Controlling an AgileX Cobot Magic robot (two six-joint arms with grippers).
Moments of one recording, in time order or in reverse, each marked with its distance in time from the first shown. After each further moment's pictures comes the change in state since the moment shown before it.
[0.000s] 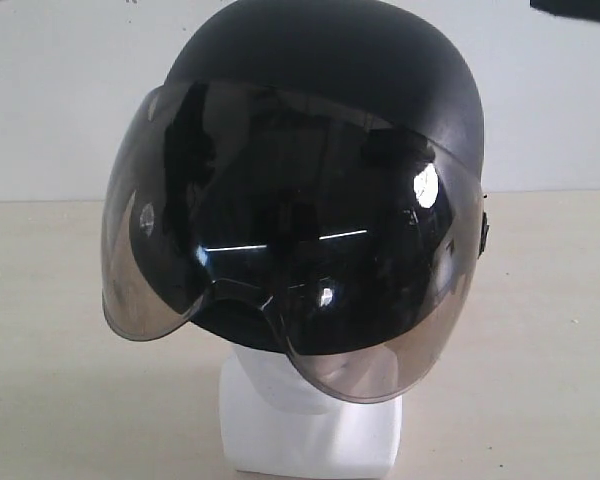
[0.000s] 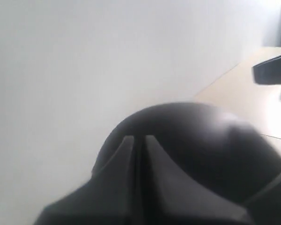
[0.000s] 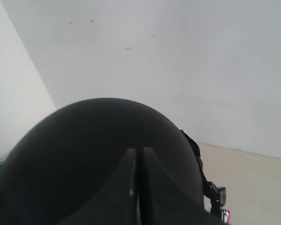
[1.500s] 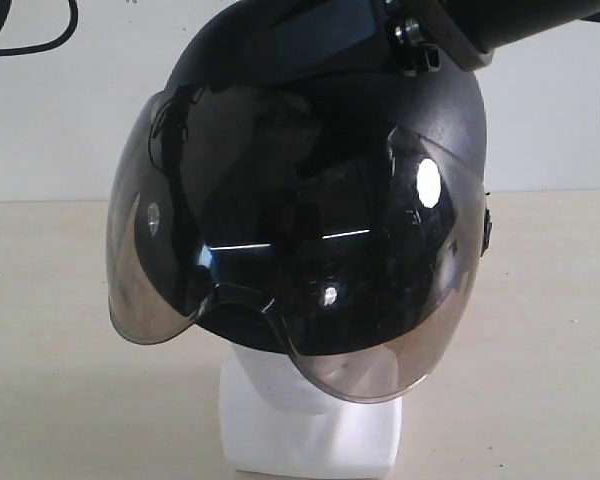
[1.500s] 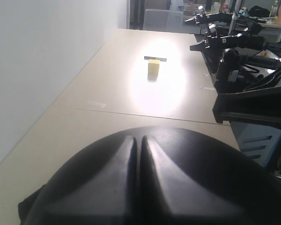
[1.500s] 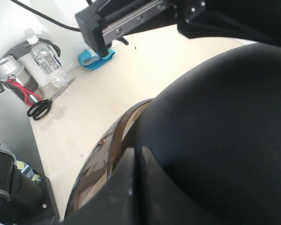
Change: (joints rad) left arm 0.013 0.691 -0.636 0.007 -0.591 -0.075; right arm 0.161 0.375 -0.359 0.168 0.478 -0.222
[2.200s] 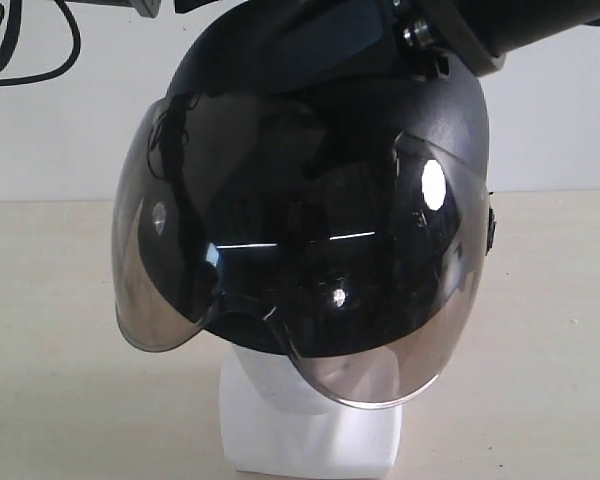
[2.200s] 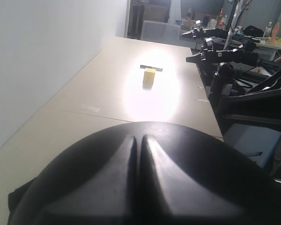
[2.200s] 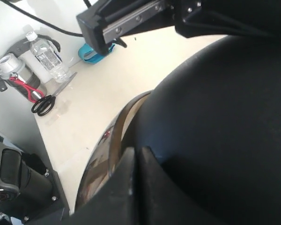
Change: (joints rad) left arm 0.004 -0.002 0.084 -0.072 0.002 0.034; right arm 0.002 -0.002 -0.010 -0.040 0.047 0.087
